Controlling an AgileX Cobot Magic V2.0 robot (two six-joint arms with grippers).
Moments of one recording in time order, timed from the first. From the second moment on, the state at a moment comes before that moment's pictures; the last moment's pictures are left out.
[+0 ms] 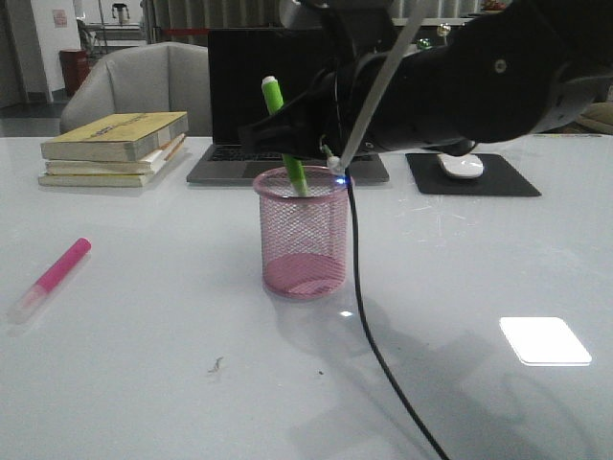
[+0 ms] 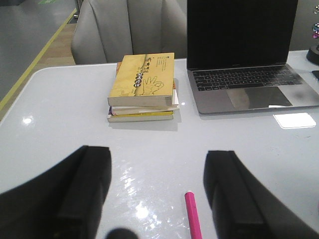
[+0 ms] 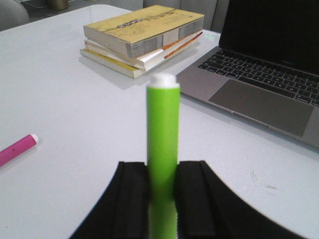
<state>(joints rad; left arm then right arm) -0.08 0.84 -0.65 -0.13 0.15 0.15 0.56 1.87 -0.99 0.00 -0.58 0.02</state>
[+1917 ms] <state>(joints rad) -0.08 0.84 -0.65 -0.09 0.17 0.15 0.10 0.71 -0.68 -0.08 0.67 0.08</state>
